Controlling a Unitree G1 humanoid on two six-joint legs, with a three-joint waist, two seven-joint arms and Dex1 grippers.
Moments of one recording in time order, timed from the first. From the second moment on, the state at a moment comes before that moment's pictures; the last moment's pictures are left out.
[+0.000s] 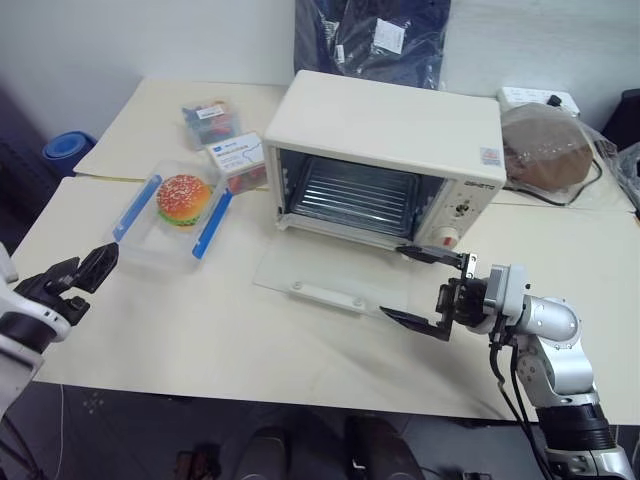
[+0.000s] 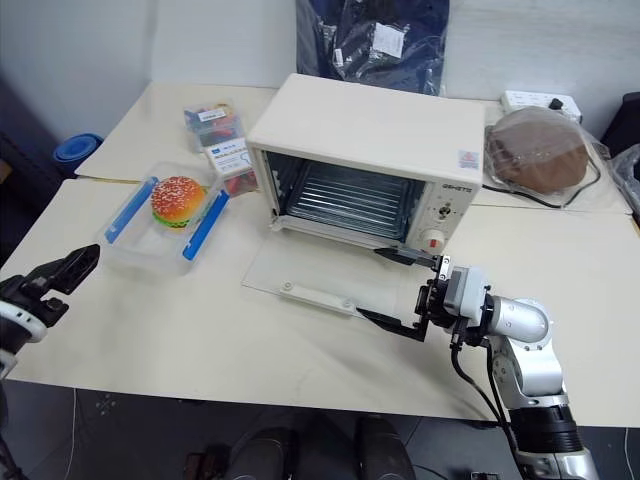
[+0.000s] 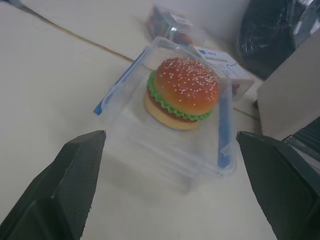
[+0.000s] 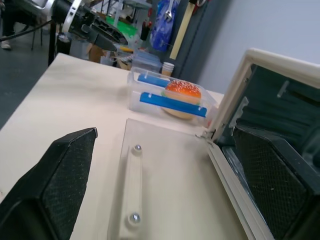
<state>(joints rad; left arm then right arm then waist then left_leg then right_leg) -0.01 0.68 0.80 -0.30 -1.23 1.01 0.14 -0.21 -0.51 -0.05 -0.08 0.50 -0.26 1.21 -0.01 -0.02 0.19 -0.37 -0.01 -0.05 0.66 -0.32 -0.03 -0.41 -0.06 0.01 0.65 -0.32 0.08</state>
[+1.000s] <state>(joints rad) -0.44 0.83 0.69 0.28 -1.49 1.26 0.61 -0.18 -0.49 -0.03 -0.08 0.45 -0.31 1.17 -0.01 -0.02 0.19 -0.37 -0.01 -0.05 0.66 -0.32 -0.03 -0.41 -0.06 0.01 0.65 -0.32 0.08</state>
